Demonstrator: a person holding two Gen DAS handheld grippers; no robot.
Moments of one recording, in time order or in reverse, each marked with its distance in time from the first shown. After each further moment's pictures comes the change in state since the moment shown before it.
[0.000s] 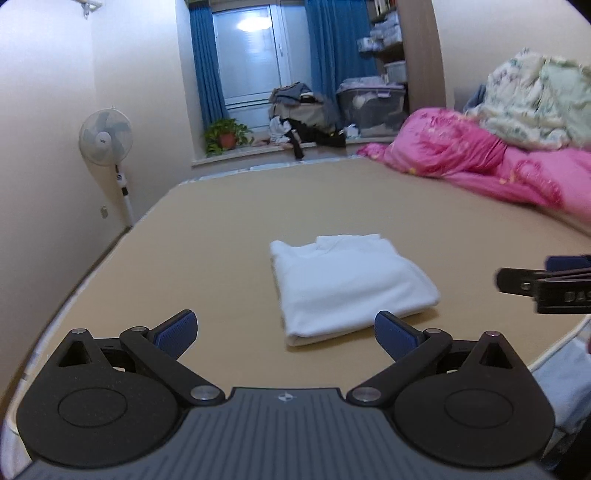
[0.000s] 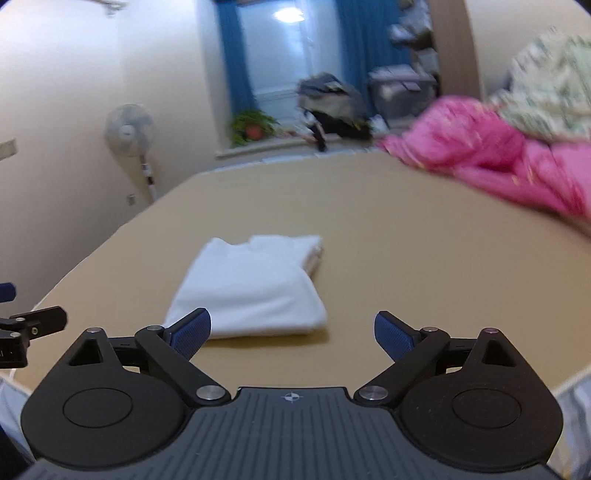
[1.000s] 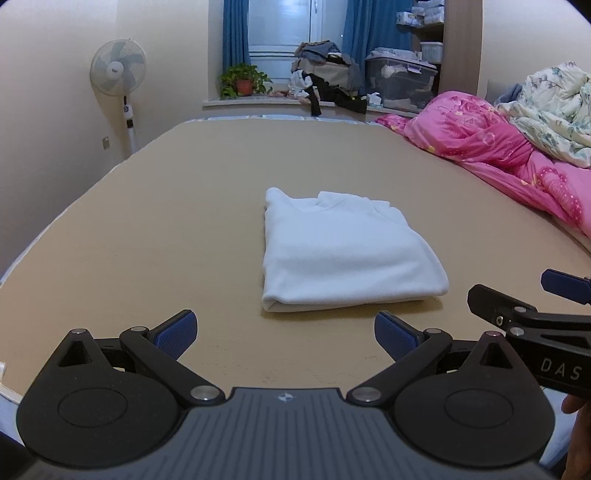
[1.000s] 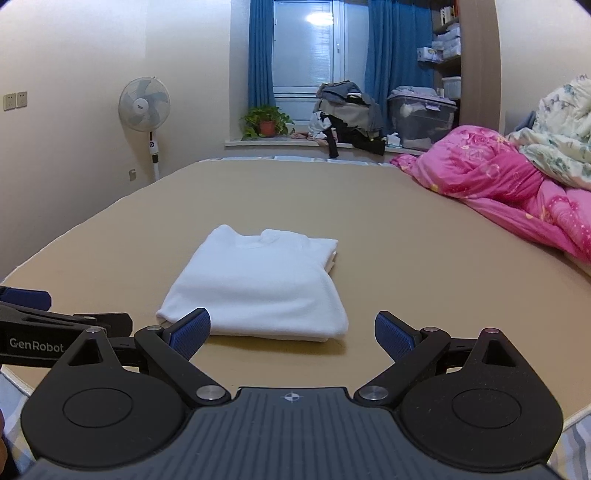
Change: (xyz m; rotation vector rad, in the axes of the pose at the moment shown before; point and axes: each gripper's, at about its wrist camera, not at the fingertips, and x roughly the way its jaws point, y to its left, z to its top) left arm 0.077 -0.009 -0.005 -0.161 0.155 0.010; right arm 0.034 0.043 -0.014 -0.130 0.004 -0.041
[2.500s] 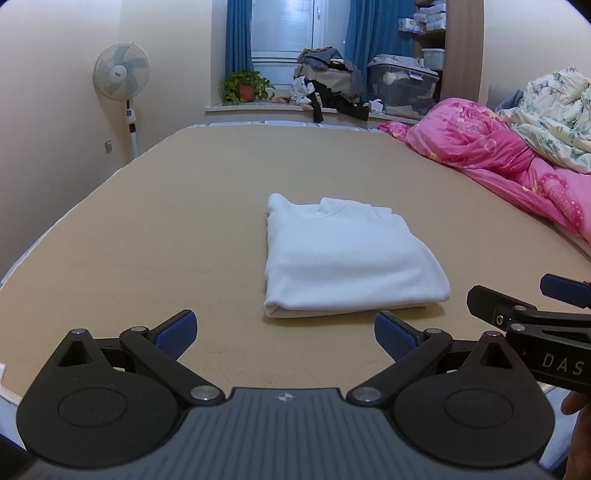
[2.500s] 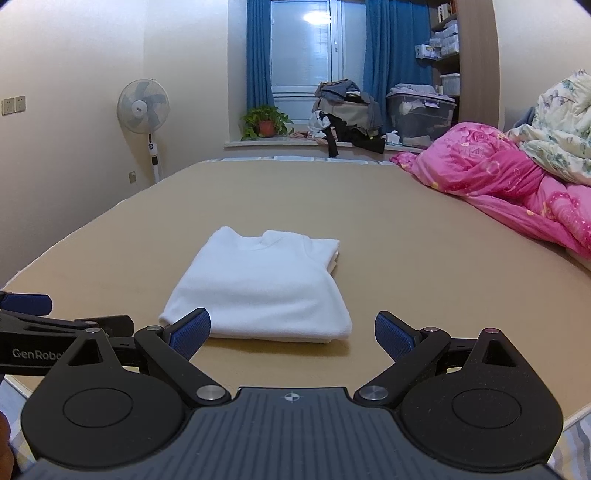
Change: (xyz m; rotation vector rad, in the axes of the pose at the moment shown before) left arm 0.004 0.008 -0.002 -0.008 -0.022 -0.003; right arm 0.001 0.002 0.003 0.019 0.006 0.005
